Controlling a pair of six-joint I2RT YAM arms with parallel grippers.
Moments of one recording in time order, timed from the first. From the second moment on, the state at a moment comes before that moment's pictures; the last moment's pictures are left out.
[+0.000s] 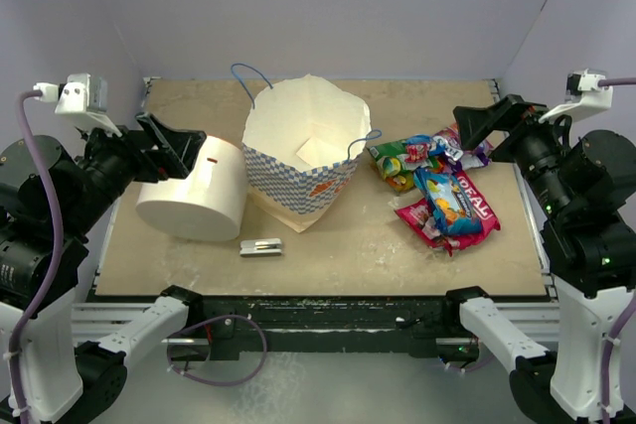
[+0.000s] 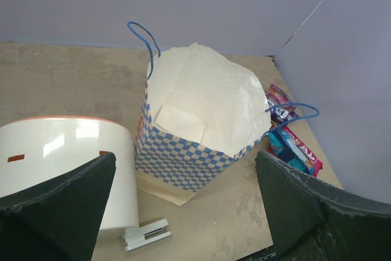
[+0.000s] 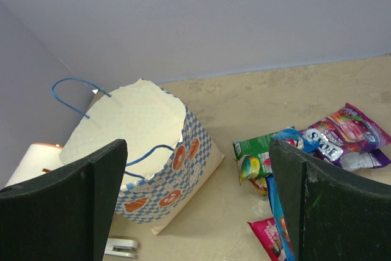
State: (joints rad) left arm -0.31 0.92 1.83 -1.04 0.04 -0.38; right arm 0.15 0.89 1.65 -0.80 -0.02 0.35
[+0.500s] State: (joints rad) left arm -0.31 0.92 1.82 -1.03 0.04 -0.38; right arm 0.15 0.89 1.65 -0.80 0.01 0.35
